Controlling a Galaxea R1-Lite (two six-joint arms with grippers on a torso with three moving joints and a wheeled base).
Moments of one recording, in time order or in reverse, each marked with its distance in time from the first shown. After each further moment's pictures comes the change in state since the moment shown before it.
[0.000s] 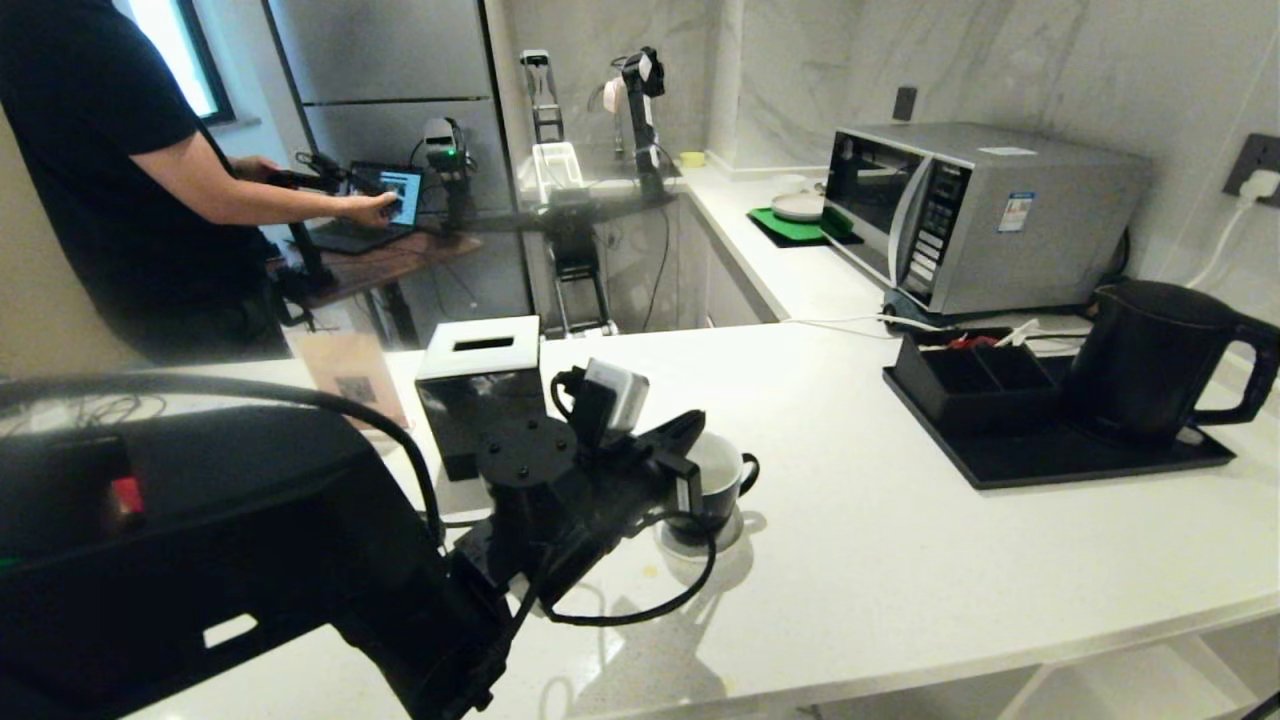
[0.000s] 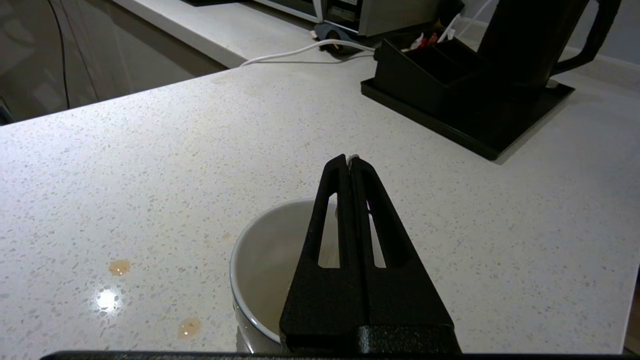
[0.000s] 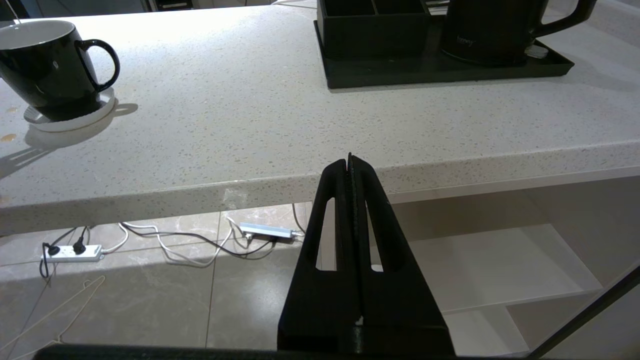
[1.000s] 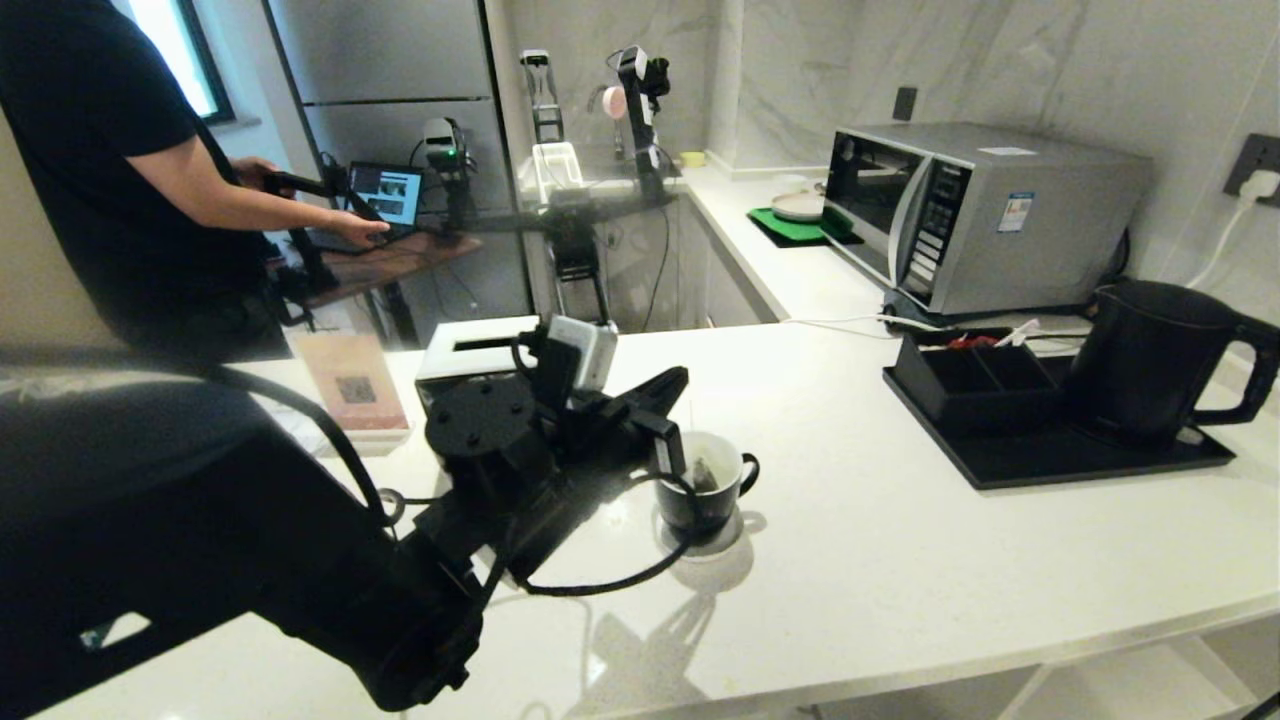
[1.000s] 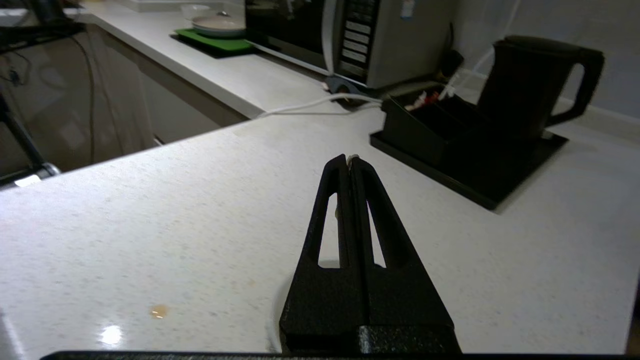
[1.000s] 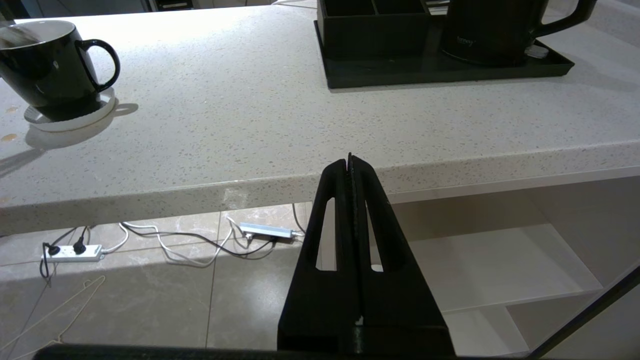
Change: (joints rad) left arm 0.038 -0.098 0.001 0.004 -0.004 0.005; right arm 0.000 0.000 0.000 0.000 0.000 0.000
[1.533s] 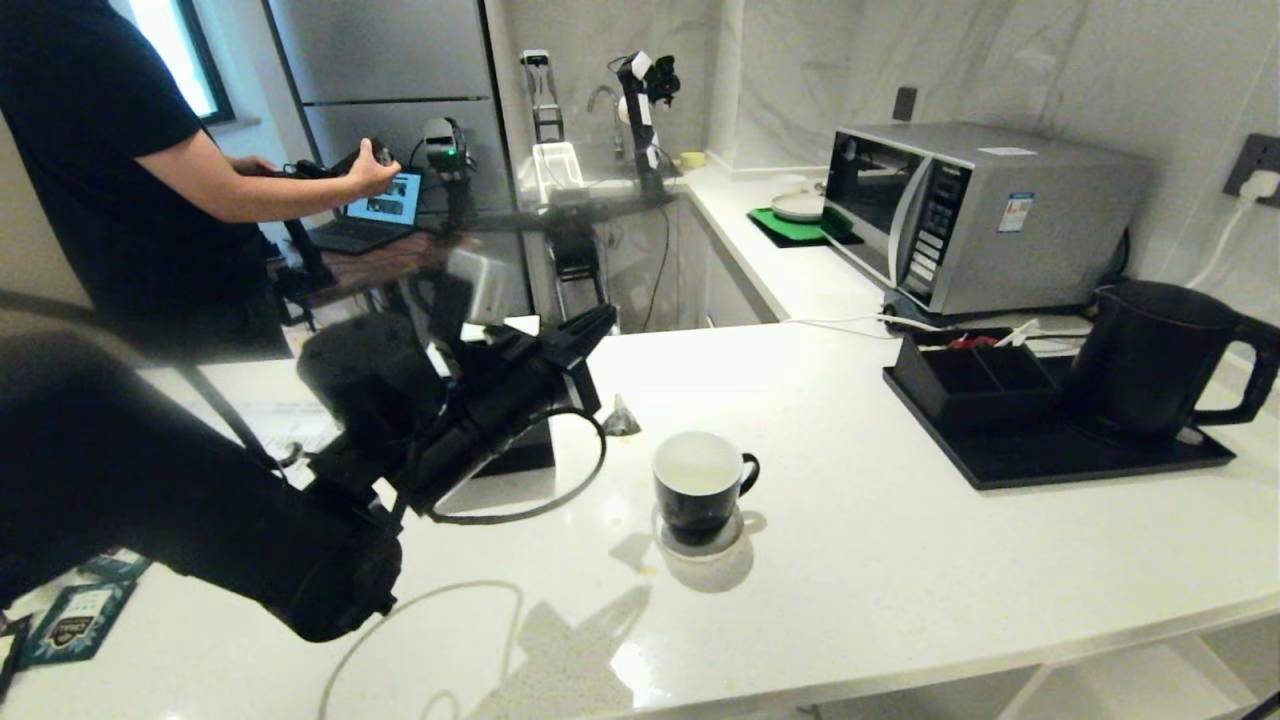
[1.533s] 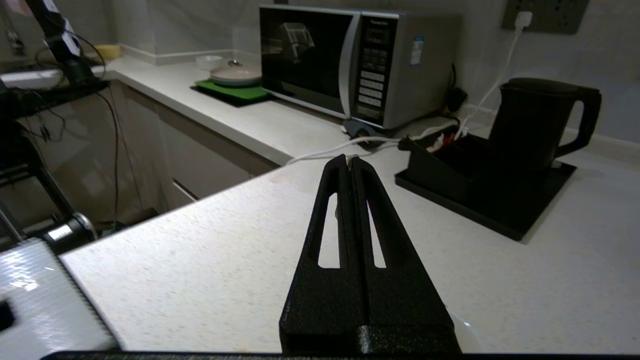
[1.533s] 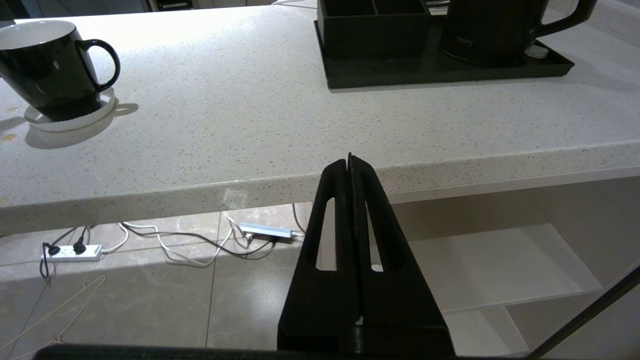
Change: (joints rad) left arm 0.207 -0.097 -0.006 0.003 -0.227 -0.001; right arm 0.000 0.000 0.000 0.000 0.000 0.000
